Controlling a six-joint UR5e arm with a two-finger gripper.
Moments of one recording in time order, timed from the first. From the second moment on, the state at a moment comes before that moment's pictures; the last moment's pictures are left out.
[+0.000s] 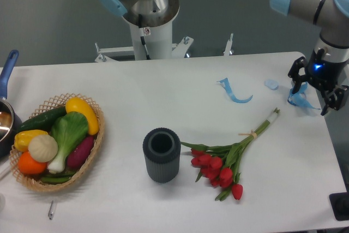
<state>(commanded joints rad) 2.93 -1.98 -1.42 -1.15 1.37 1.86</state>
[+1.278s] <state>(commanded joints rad) 2.86 -2.04 -1.57 -1.02 1.38 1.71</state>
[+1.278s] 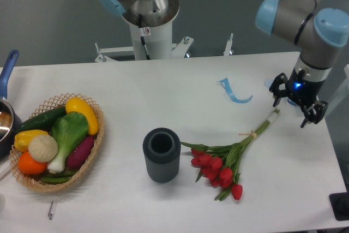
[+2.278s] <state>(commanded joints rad) 2.76 -2.11 -1.63 -0.88 1.40 1.56</state>
